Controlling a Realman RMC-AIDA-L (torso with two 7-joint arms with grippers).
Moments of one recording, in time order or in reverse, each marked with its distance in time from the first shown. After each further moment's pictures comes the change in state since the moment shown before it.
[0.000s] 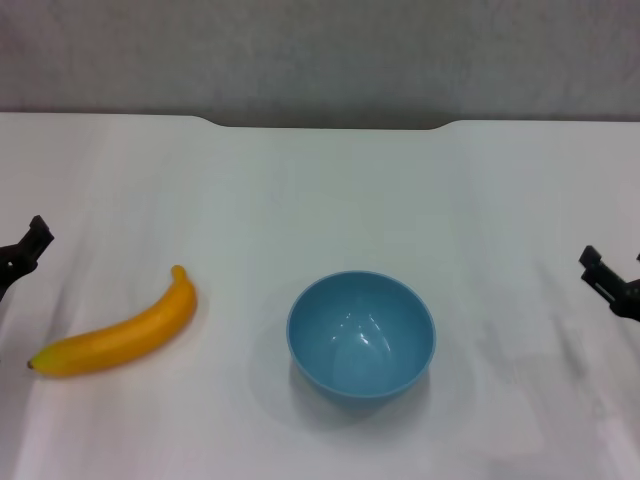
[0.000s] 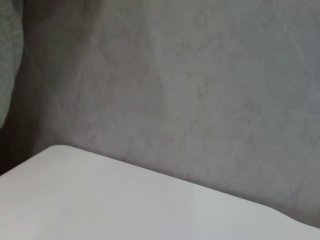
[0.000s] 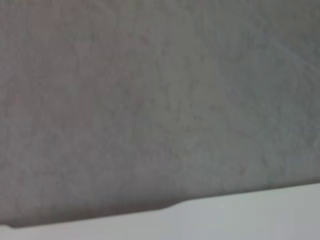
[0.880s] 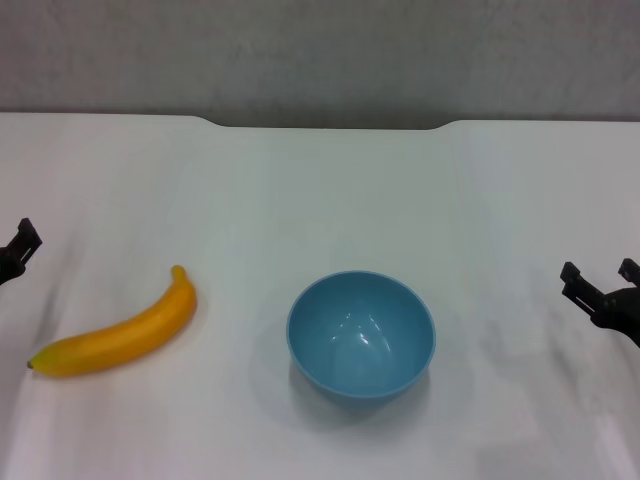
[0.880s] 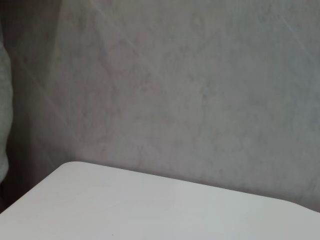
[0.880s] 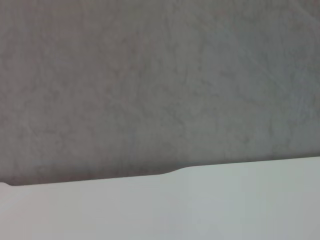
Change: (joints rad) left arm 0.001 0.003 -0.032 0.009 0.003 -0.005 0.134; right arm 0.024 0.002 -0.066 0.012 0.037 -0.110 -0.044
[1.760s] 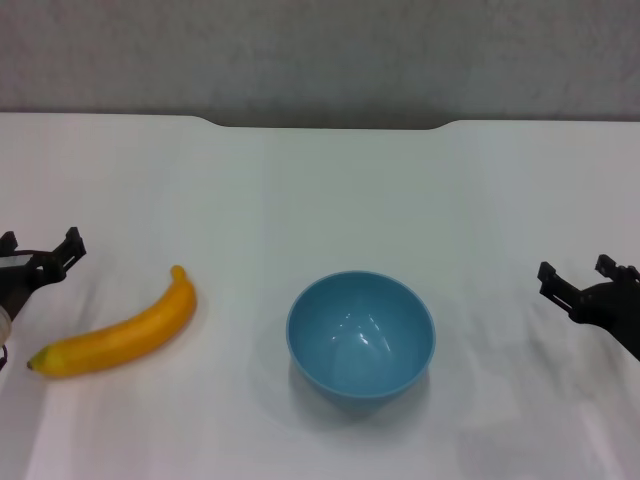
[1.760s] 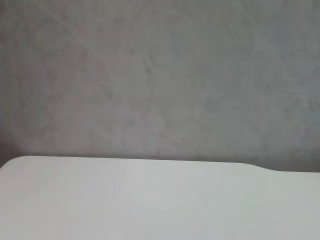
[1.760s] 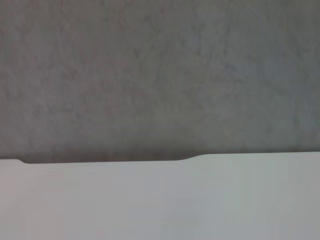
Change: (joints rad) left arm -0.040 0.007 0.013 -0.001 0.150 0.087 -0.006; right arm 0.044 -0.007 -0.074 0.014 0.032 -0.073 -0.011
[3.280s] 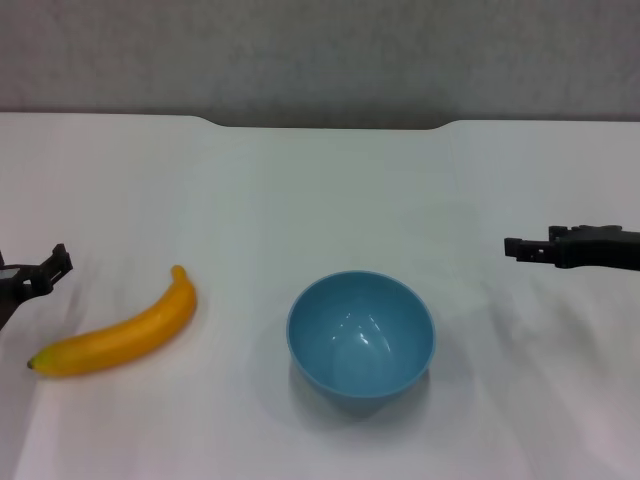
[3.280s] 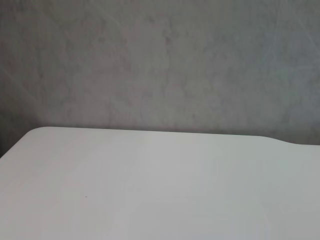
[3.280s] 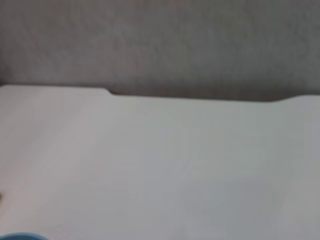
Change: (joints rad) left arm 0.052 0.003 -0.087 -0.112 0.115 0.160 -0.028; right arm 0.216 -0.280 0.115 0.184 -1.142 -0.103 1.174
